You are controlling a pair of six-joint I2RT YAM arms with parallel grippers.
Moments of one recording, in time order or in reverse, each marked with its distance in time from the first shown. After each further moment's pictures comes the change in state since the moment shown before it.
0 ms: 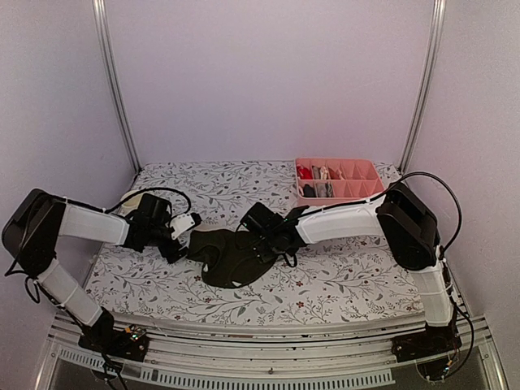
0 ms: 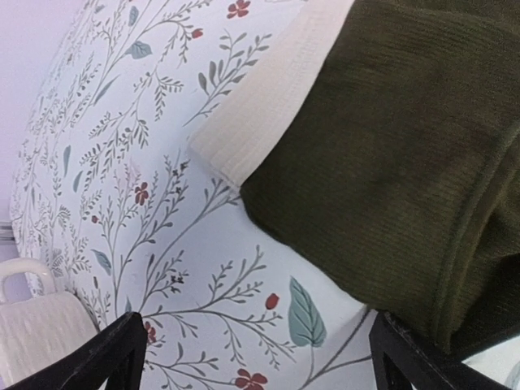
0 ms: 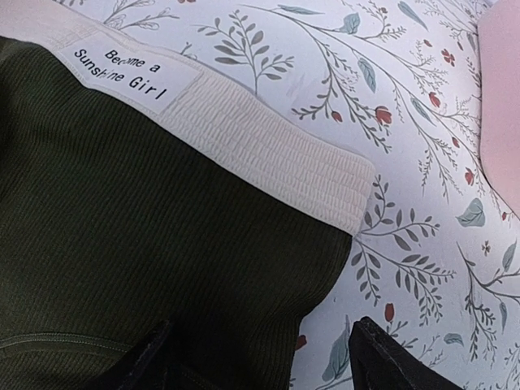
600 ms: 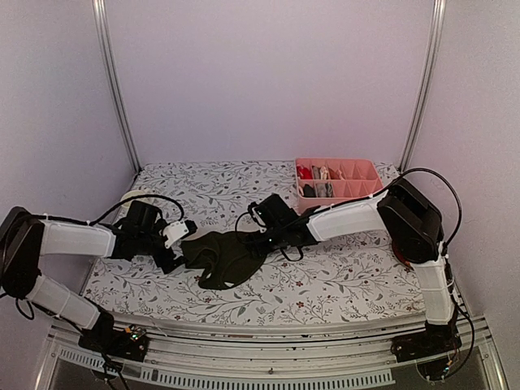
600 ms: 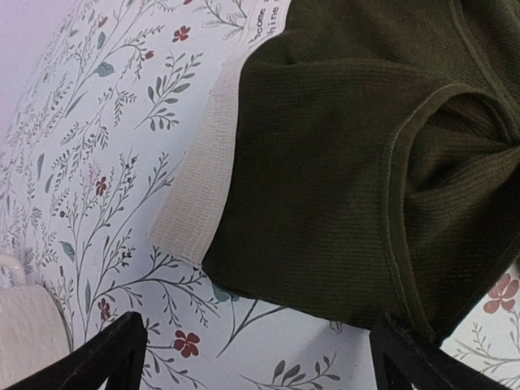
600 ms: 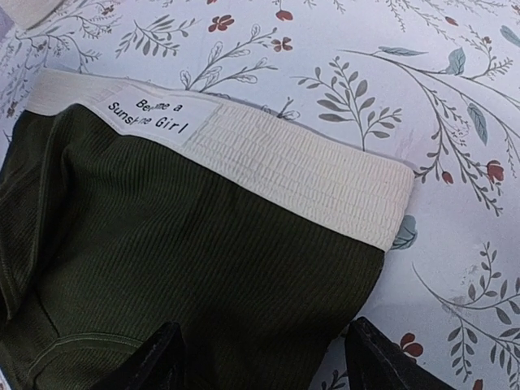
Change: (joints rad) left arm -0.001 -0.181 -0.111 -0.052 0.143 -0.024; right arm -0.083 -0.026 -0.130 0.354 -0.386 0.019
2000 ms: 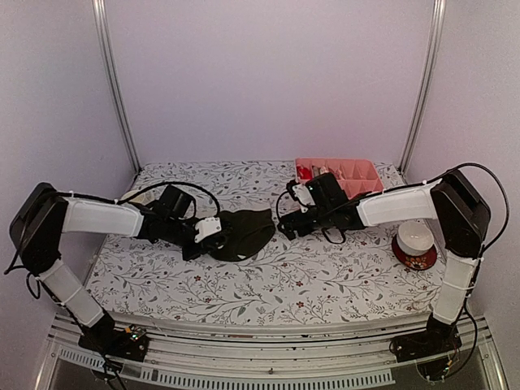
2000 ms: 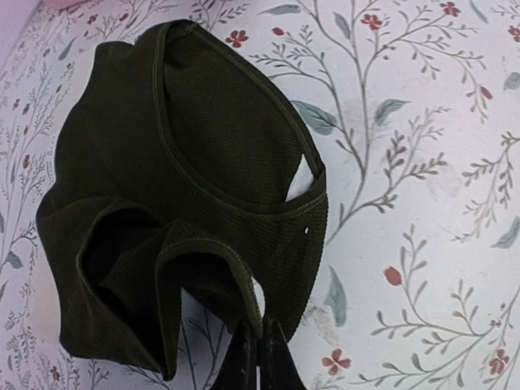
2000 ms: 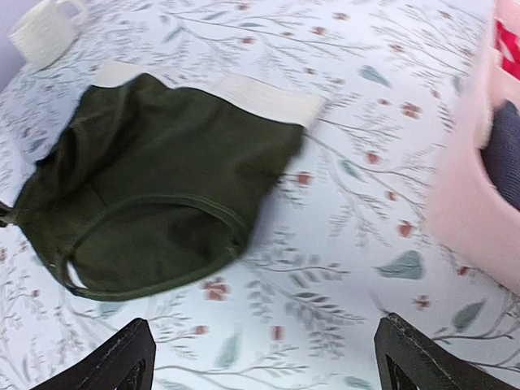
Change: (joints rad) left arm -0.177 0.266 0.327 -0.142 0.209 0.058; right arm -0.228 -0.301 -0.302 0.078 -0.079 -0.200
